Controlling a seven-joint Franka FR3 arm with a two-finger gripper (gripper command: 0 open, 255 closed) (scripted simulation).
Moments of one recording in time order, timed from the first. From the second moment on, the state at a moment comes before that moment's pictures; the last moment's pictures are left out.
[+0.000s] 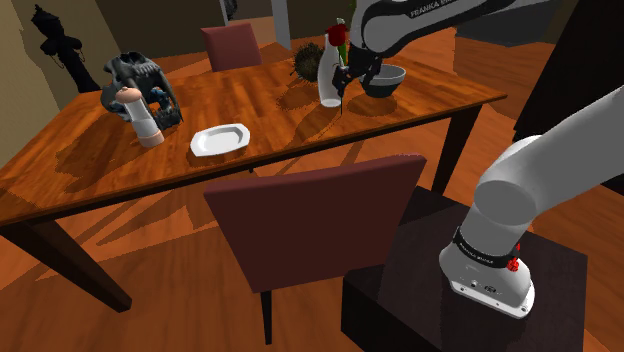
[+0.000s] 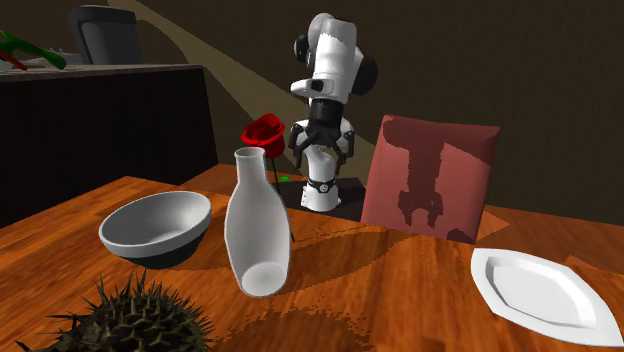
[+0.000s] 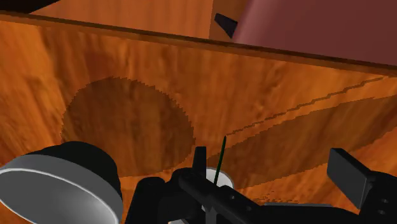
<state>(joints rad) -0.14 -0.50 -0.01 -2.43 -0.21 2.27 0.30</state>
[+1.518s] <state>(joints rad) -0.29 -0.18 -0.02 -2.29 -0.38 2.83 0.52</state>
